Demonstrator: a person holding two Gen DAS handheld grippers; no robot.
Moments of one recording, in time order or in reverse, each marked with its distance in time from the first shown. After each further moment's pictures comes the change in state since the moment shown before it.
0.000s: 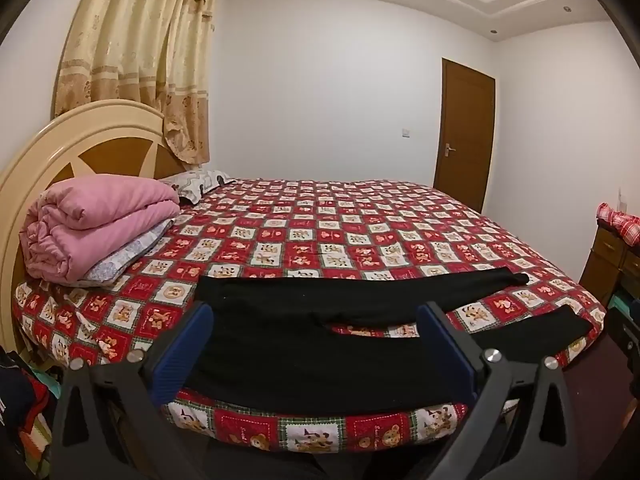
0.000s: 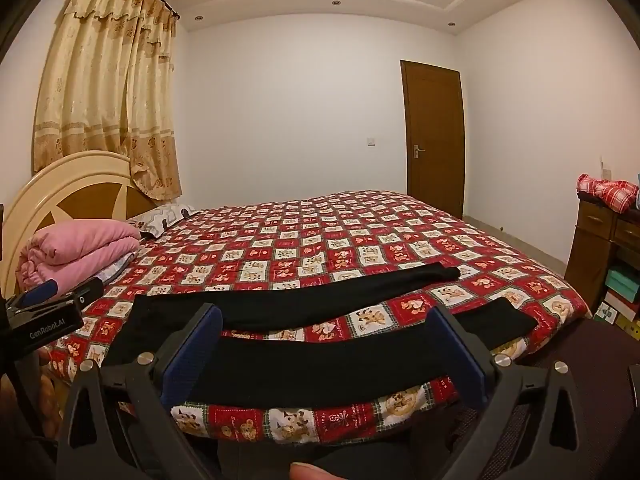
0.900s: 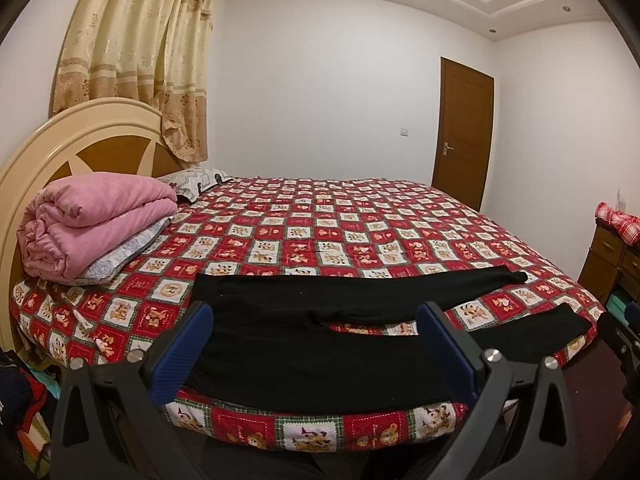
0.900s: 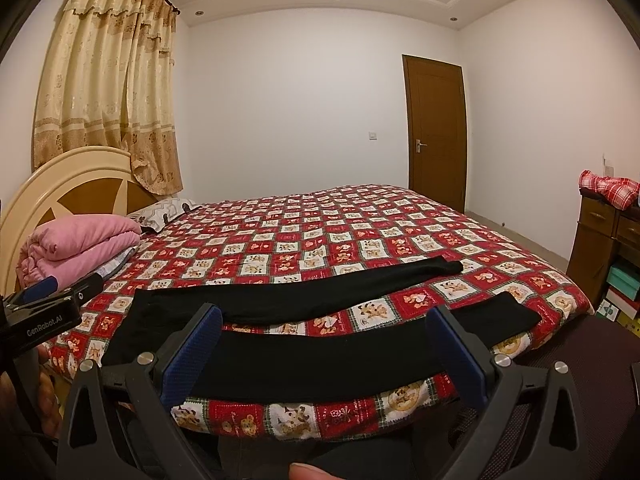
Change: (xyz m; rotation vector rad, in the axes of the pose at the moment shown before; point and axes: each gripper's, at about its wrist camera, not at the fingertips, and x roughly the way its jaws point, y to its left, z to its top) left arm 0.002 0.000 -0.002 -0.002 0.004 -0.003; right arm 0.005 0.002 -0.004 0.001 0.020 0.008
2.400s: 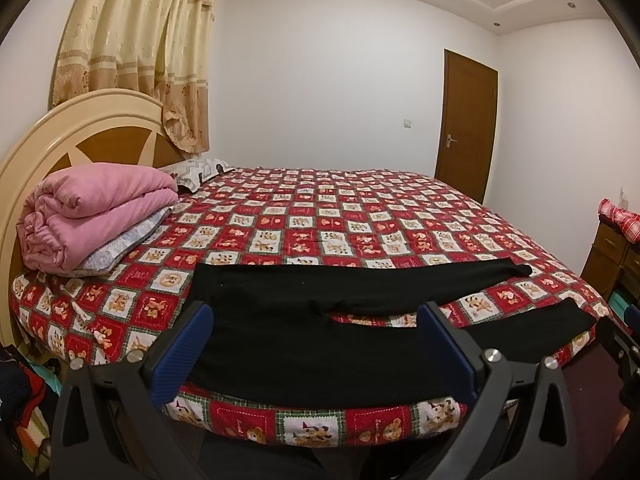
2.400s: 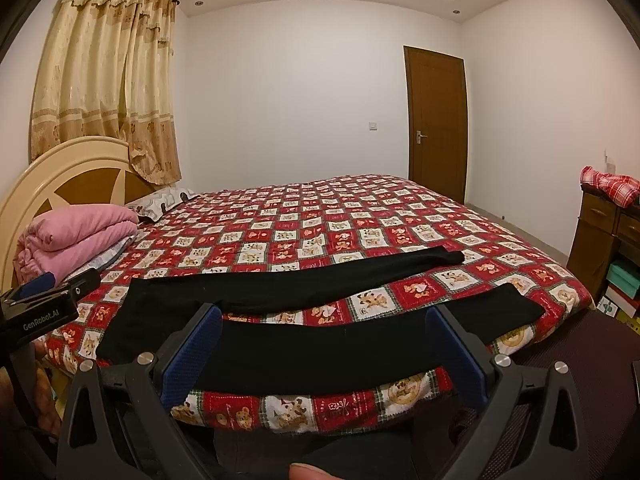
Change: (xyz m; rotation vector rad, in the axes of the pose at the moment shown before) left arm 0.005 0.003 -0.017 -0.001 0.022 0.001; right arm 0.015 0.002 -0.009 -0.012 0.041 -0.008
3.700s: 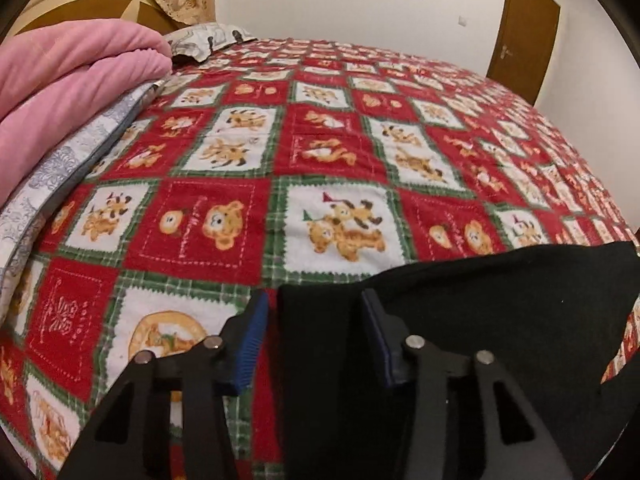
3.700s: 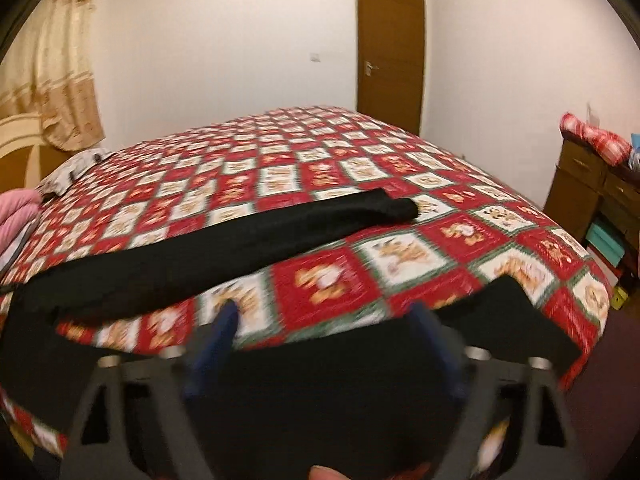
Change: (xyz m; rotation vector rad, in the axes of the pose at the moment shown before) left arm 0.370 0.218 0.003 -0.037 0.468 0.001; right arm 0.244 -0.163 0.003 0.079 0.264 -0.190
